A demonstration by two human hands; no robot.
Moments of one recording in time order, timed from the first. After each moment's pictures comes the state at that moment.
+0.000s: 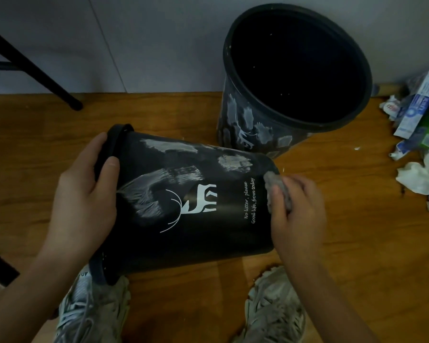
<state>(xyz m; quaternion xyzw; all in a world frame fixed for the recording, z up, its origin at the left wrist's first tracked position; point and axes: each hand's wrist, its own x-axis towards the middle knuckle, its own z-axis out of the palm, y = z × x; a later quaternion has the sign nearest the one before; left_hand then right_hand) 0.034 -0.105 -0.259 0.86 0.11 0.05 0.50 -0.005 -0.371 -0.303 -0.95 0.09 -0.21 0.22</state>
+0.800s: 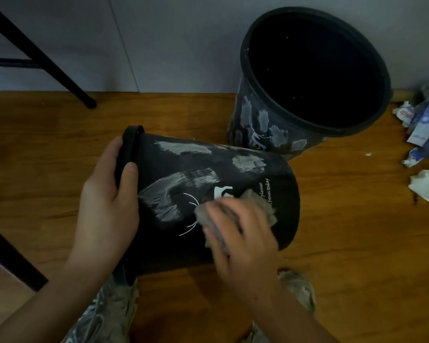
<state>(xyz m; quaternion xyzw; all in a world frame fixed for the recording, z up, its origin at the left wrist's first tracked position) 0.021 -0.109 -0.256 0.83 0.13 0.03 0.54 -0.031 -0.291 -0.305 -0.93 -0.15 -0.21 0.24</state>
